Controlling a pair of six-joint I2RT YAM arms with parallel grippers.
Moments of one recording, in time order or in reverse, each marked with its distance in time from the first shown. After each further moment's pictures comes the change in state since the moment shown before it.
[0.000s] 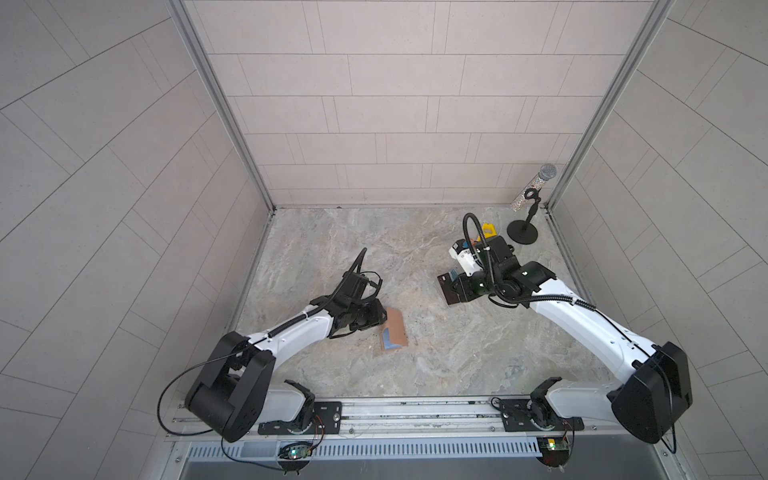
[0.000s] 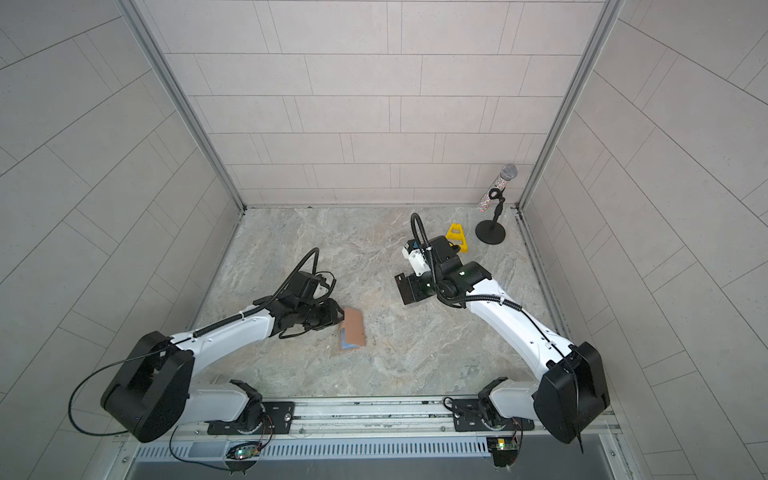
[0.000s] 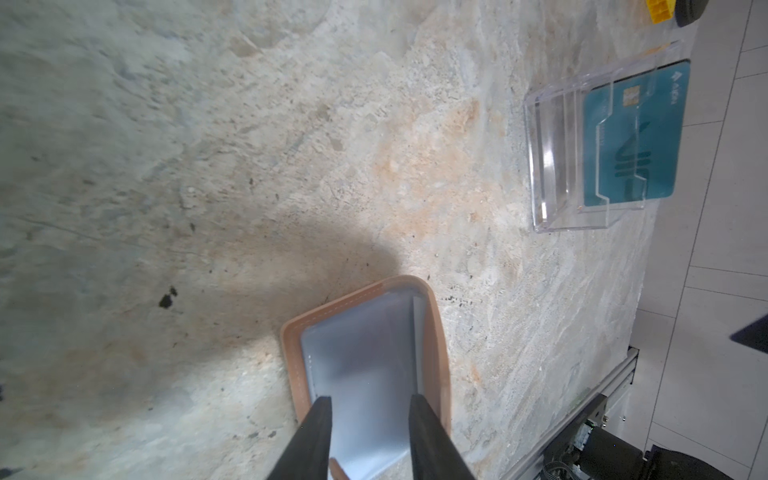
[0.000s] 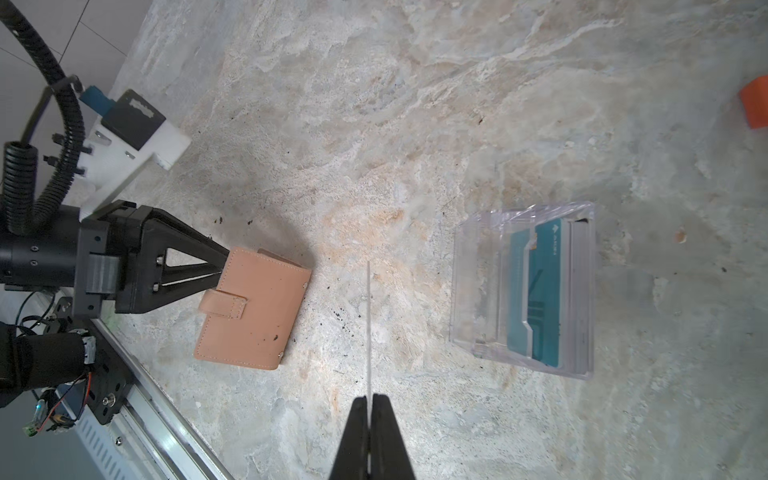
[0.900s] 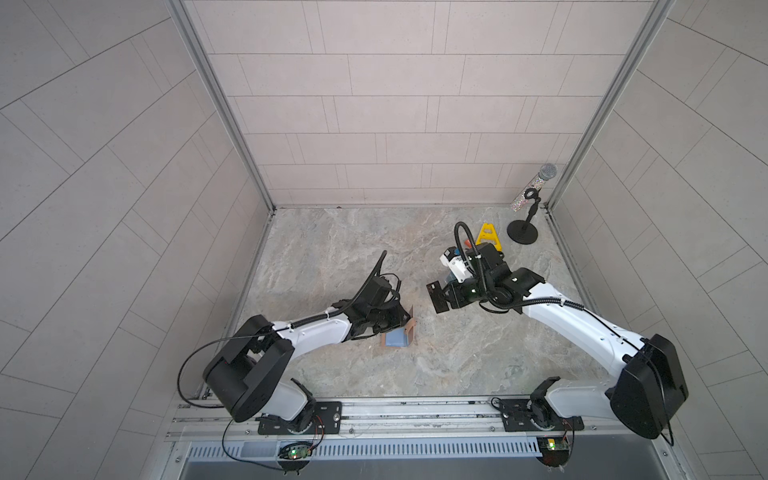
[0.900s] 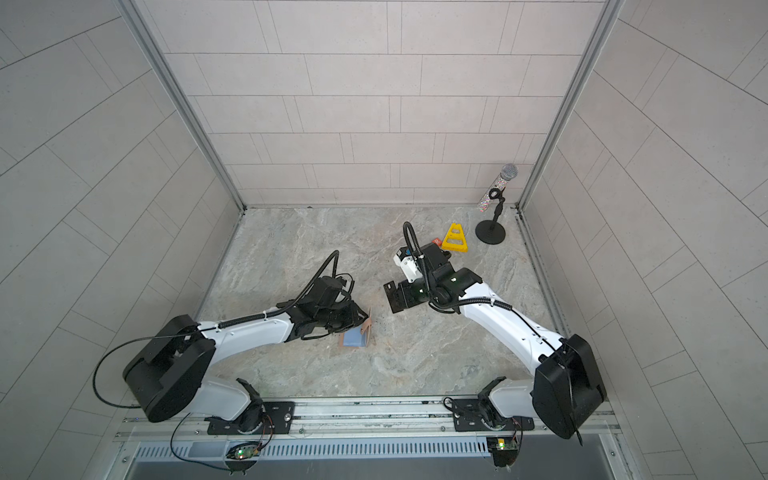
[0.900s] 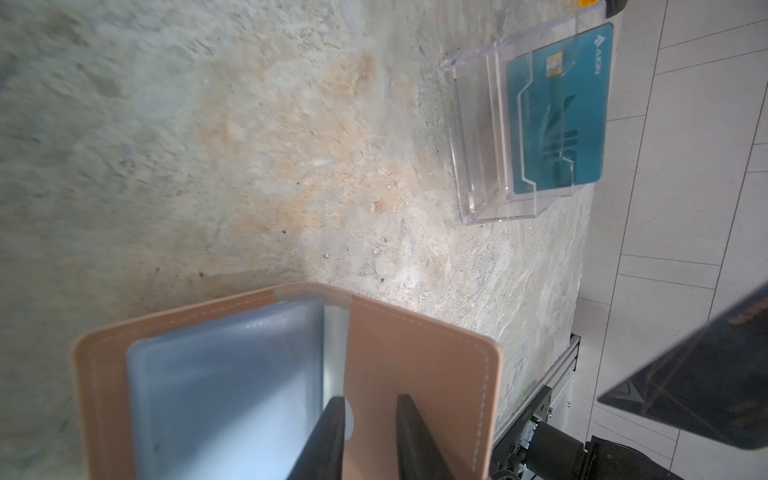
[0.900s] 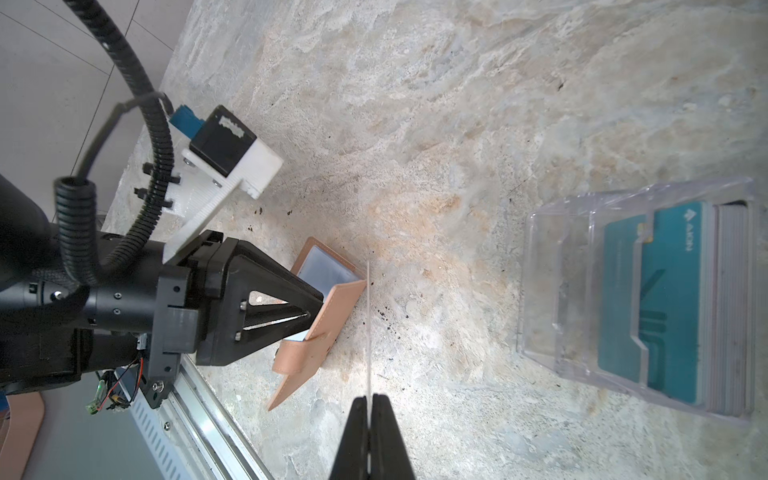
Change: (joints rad) left arm -0.196 0.119 0.022 0.241 -0.043 -0.201; right arm 0.045 0.016 -0.066 0.094 -0.078 0.077
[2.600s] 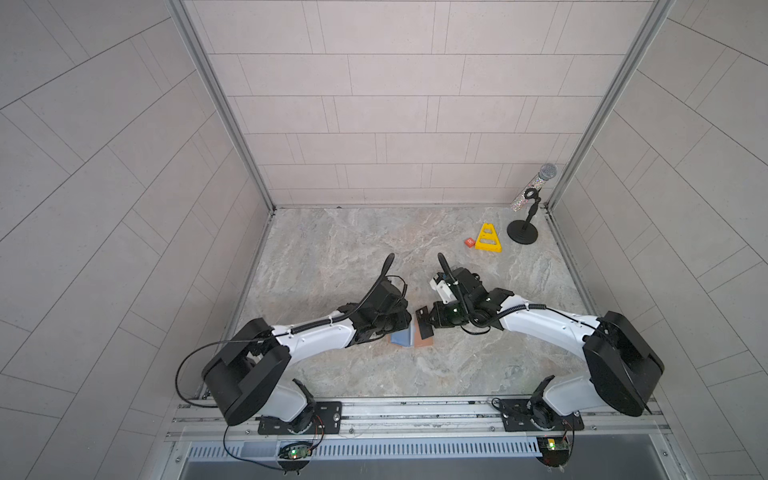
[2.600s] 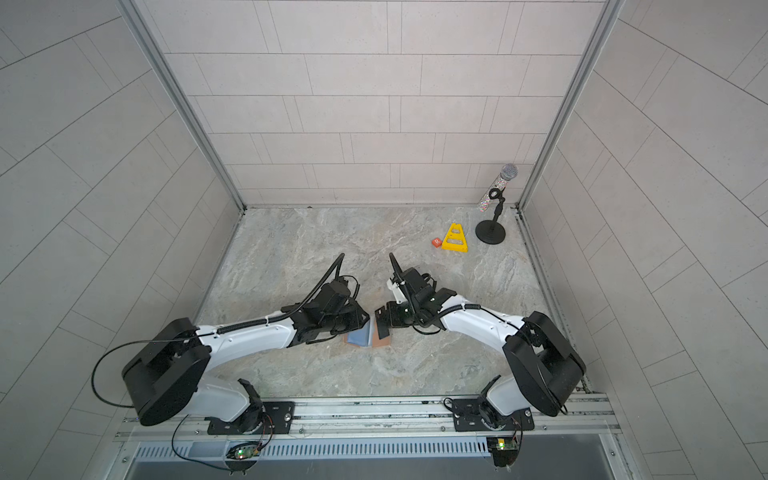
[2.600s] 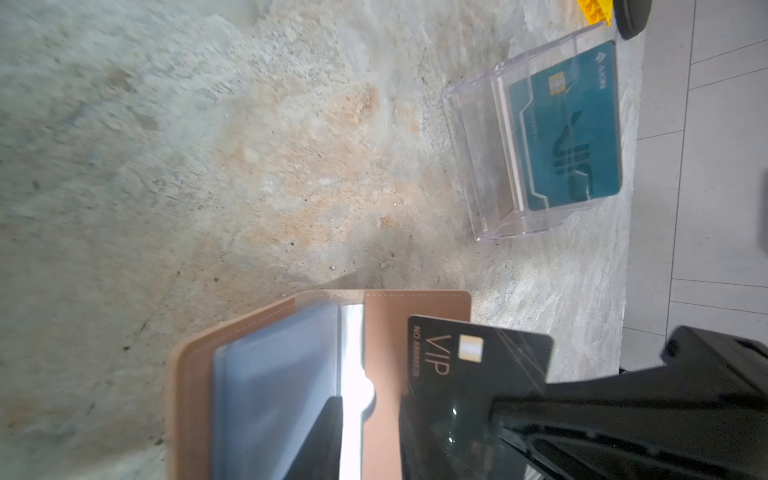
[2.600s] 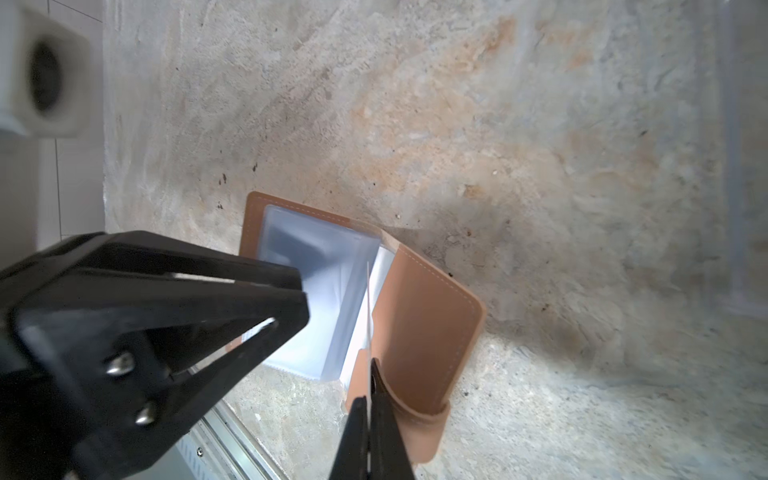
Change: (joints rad) left arm -0.087 -0.046 0.008 -0.059 -0.202 -0.008; right arm 0.132 0.139 -0.199 0.263 -0.002 0.351
